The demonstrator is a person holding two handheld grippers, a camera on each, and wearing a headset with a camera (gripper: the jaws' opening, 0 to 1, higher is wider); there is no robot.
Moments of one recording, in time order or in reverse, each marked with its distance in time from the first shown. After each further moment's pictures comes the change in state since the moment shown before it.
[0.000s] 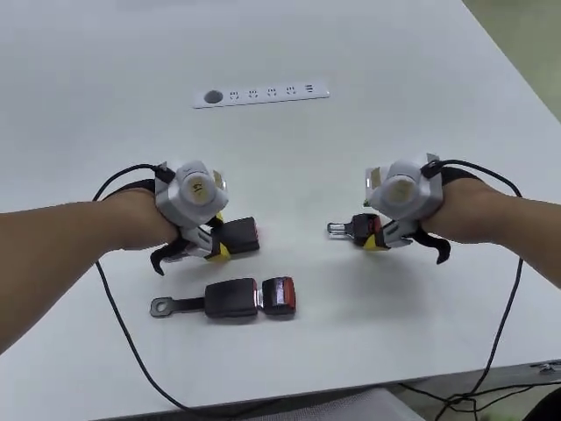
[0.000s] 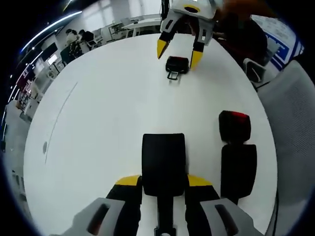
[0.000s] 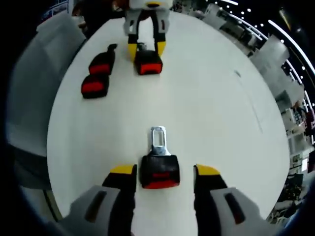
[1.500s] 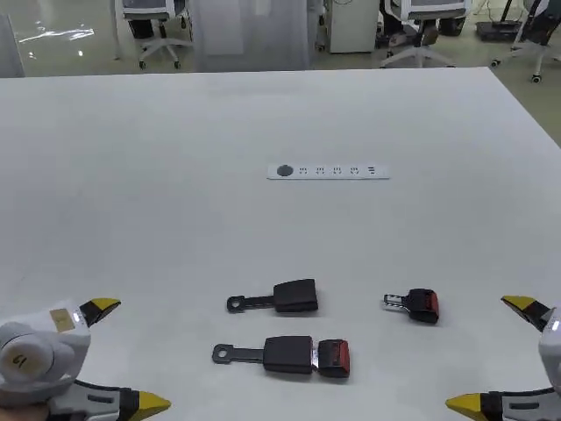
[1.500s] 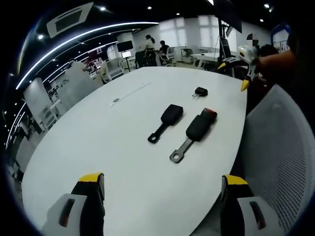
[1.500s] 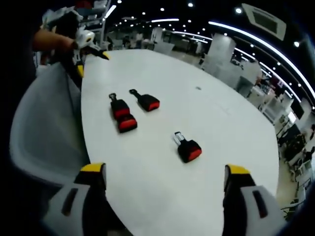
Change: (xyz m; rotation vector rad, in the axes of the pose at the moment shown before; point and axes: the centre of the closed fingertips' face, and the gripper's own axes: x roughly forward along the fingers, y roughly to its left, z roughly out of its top) left arm -0.178 -0.112 -0.116 -0.474 -0.262 0.403; right arm -0.094 0.084 -0.009 0.375 -0.273 -0.230
